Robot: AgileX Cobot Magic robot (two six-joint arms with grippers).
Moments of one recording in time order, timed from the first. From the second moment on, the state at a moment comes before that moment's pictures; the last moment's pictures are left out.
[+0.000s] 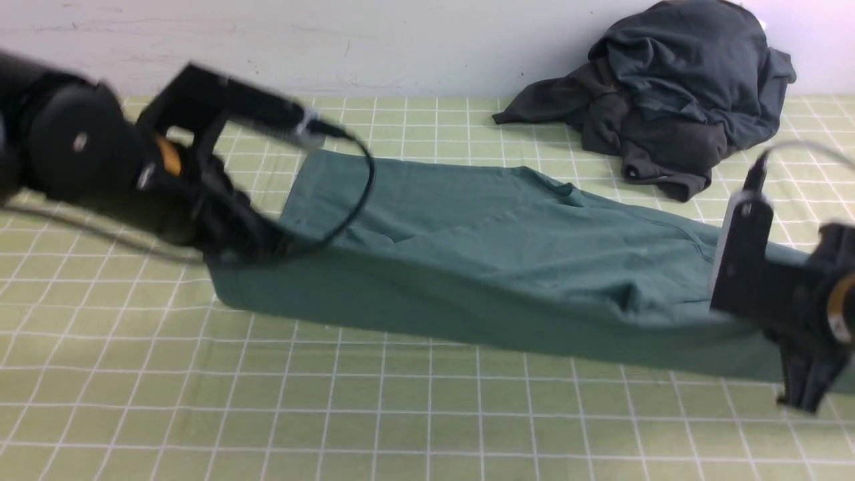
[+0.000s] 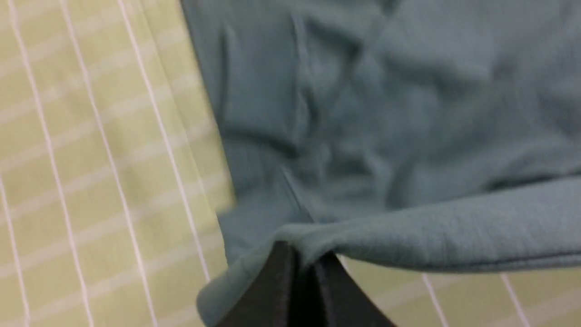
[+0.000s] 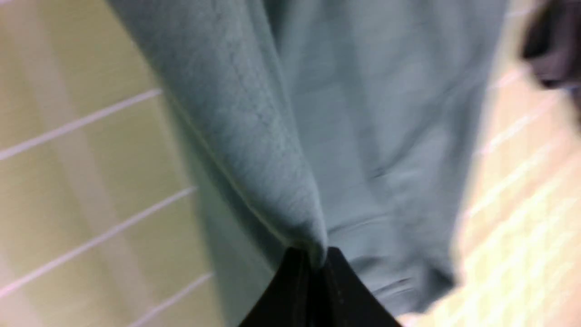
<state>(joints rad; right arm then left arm) 0.25 1.38 -0.78 -0.65 0.52 -0.38 -0.31 1.49 -1.20 0.09 0.69 0.03</state>
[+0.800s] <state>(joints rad) 0.10 2.14 -1.55 -0.69 0.47 -0.08 -0.24 2.56 -2.37 0.23 0.63 -0.26</state>
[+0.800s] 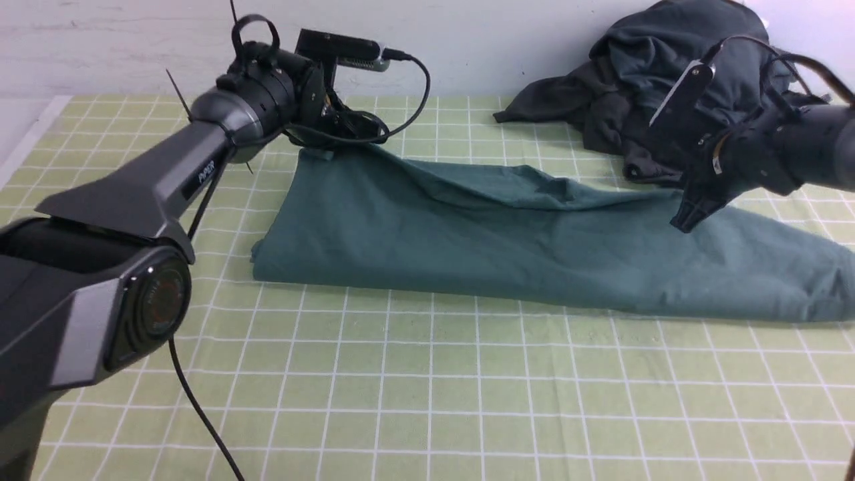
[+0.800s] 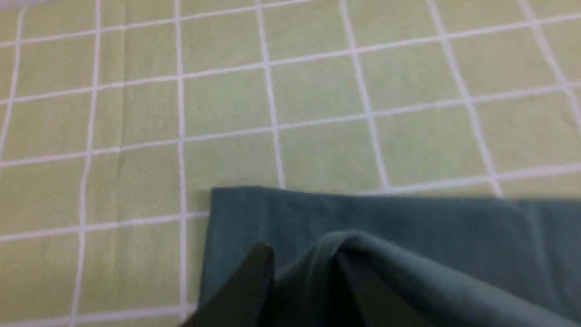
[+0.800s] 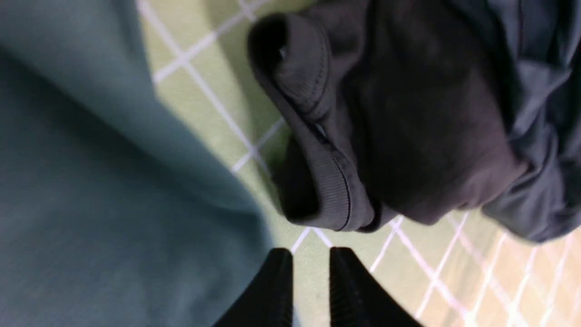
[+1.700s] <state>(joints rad) 0.12 2.35 -1.74 0.84 0.35 -0.84 -0.16 2.25 -2.48 -0.02 1.25 0.16</state>
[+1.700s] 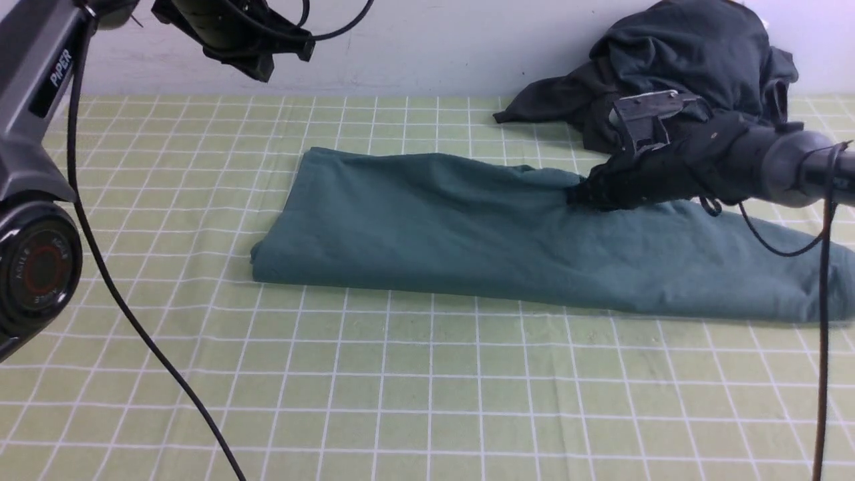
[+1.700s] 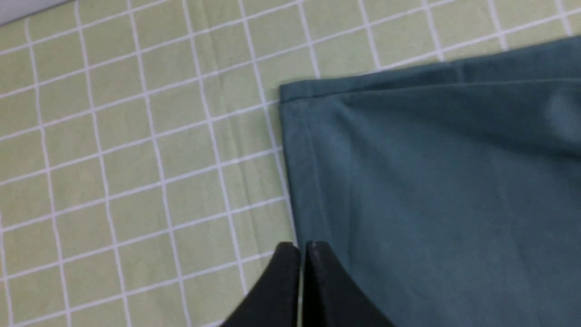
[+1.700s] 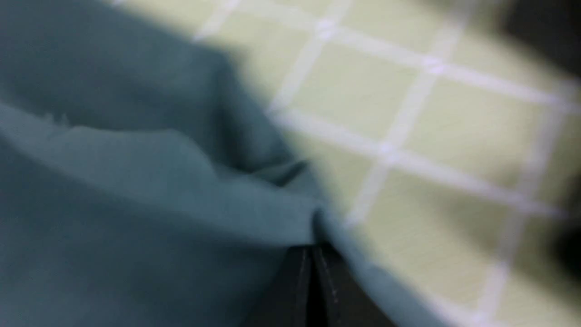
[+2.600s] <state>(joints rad) -0.28 2.00 -1.56 0.00 1.04 0.05 -0.16 0.89 -0.87 -0.02 0.86 0.09</state>
